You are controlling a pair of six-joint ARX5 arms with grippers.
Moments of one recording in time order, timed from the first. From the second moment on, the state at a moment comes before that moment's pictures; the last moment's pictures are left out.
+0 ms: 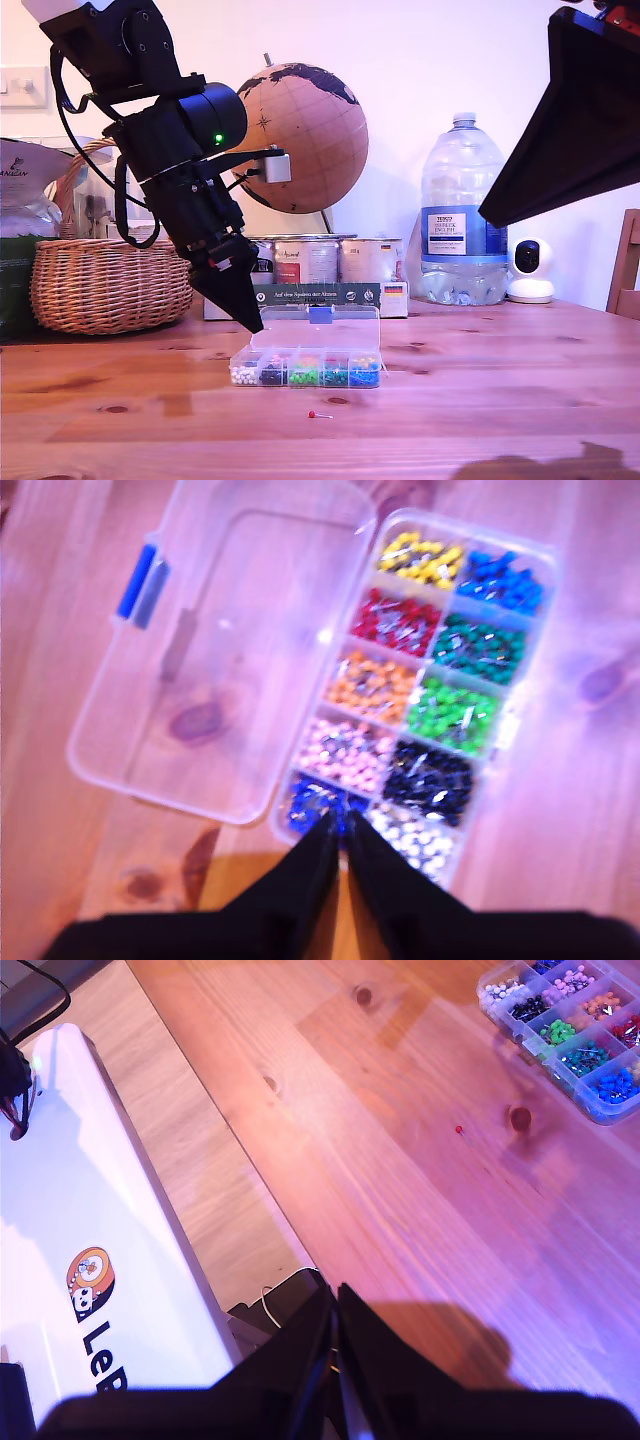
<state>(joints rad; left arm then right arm) -0.51 1.91 1.30 -0.50 0.22 0.71 0.60 0.94 0.62 -0.55 -0.49 -0.16</state>
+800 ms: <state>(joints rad) -0.51 1.91 1.30 -0.49 0.19 0.71 0.60 0.94 0.62 -0.54 -0.49 -0.16</state>
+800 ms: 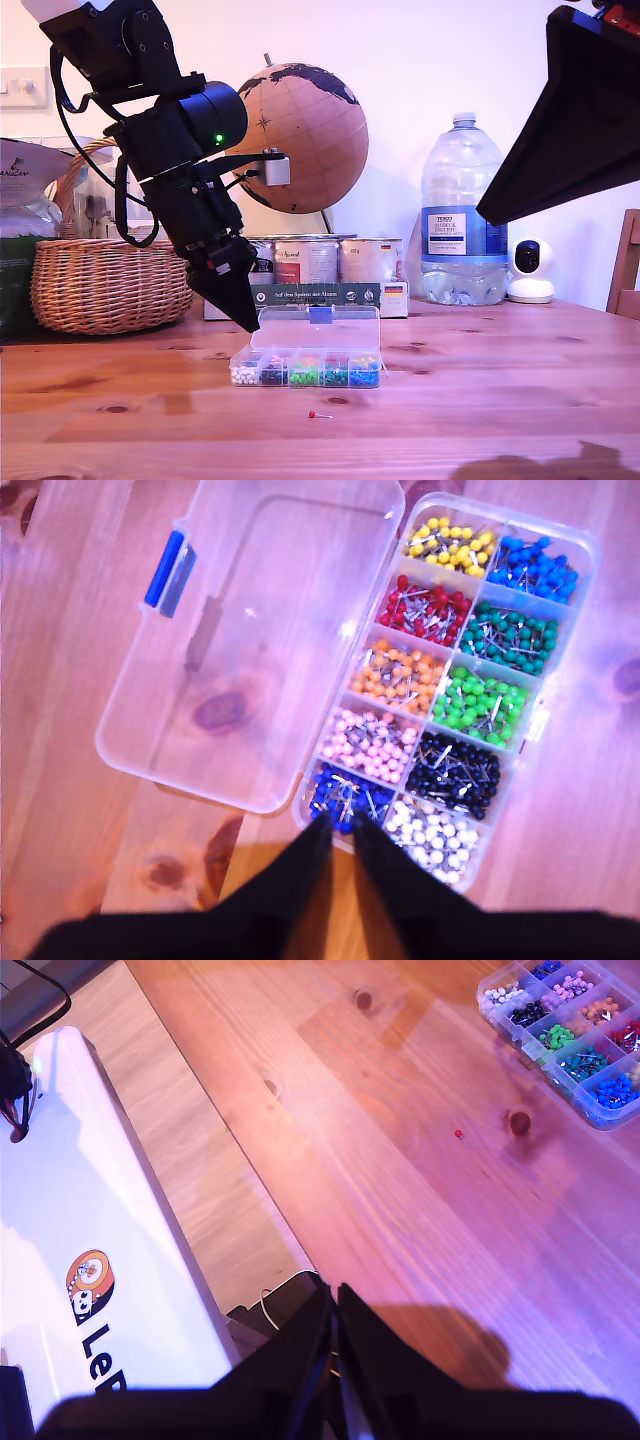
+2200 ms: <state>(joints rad) -0.51 1.52 1.24 -0.68 0.37 0.32 0.60 1.04 0.64 -0.24 -0.33 -0.05</state>
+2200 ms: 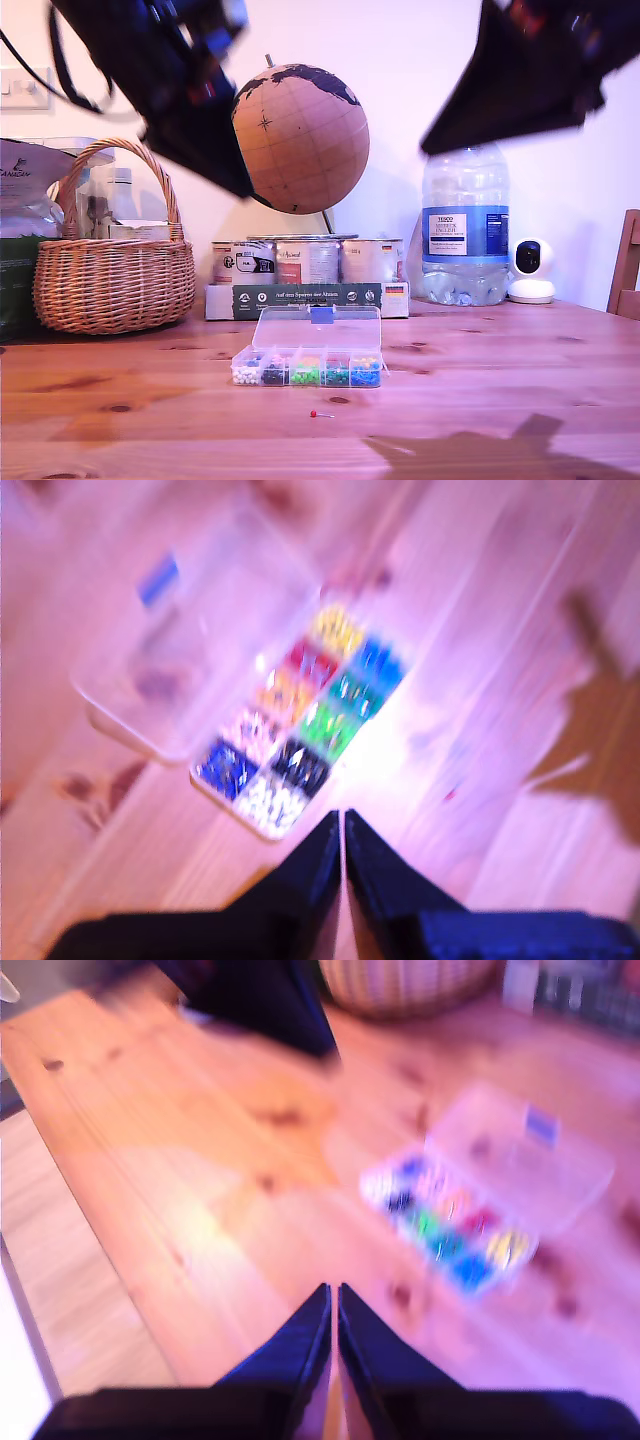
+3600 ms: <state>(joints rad) -0.52 0.78 0.43 -0.21 0.39 0.09 0.65 1.54 1.12 -0.70 -0.31 -0.23</state>
